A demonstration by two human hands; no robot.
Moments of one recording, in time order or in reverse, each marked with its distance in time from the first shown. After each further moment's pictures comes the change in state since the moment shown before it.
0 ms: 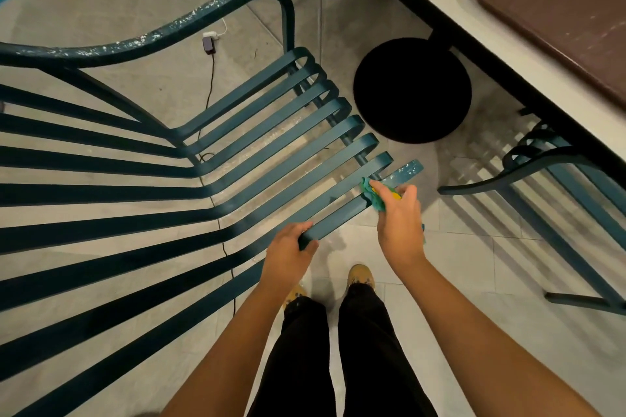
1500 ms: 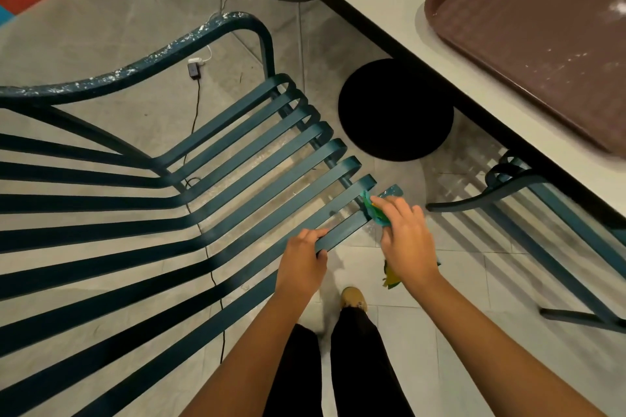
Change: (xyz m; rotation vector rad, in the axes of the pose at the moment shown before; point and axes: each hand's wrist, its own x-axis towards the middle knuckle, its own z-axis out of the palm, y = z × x) left_hand 0.032 0.051 0.026 0.124 0.058 0.176; right_hand 0.022 0.031 -0.030 0.007 0.093 -0.212
